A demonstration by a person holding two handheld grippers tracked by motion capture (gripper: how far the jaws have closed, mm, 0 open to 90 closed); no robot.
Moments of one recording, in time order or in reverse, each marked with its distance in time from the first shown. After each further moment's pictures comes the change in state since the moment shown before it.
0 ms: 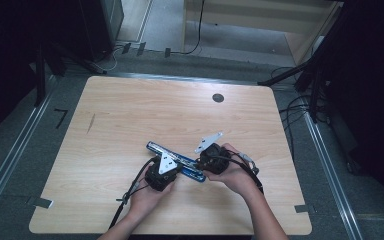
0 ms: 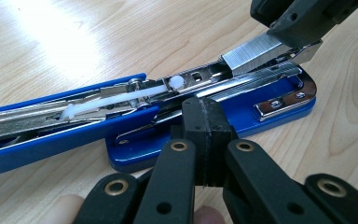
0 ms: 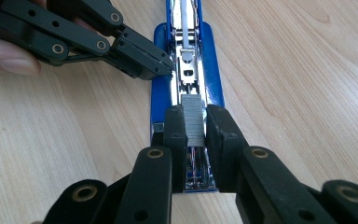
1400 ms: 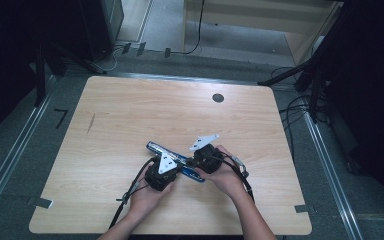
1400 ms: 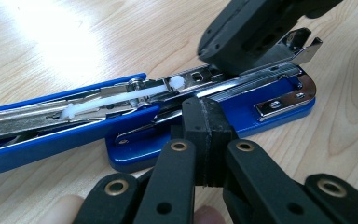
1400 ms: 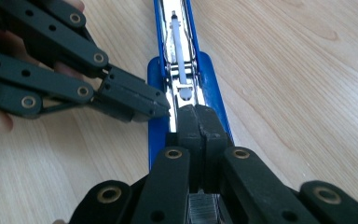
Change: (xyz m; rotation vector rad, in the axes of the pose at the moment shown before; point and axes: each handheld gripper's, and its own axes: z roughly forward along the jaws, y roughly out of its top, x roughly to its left) left arm 0.001 0.000 0.000 -0.003 -0.004 -0.003; right arm 0.001 0.002 0.028 -0.114 -0.002 0.089
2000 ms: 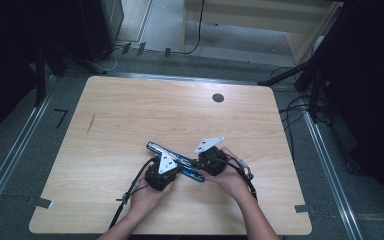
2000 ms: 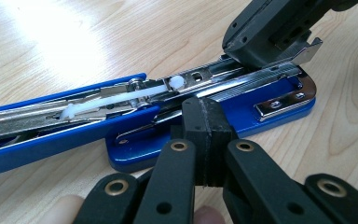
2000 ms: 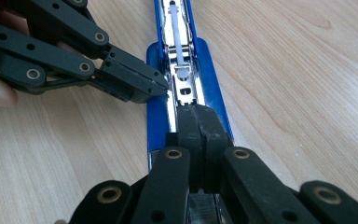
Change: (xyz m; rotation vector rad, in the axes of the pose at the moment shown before) left arm 0.000 0.000 0.000 -0.001 0.000 -0.001; right arm -0.001 -0.010 -0.008 -0.001 -0.003 -0.005
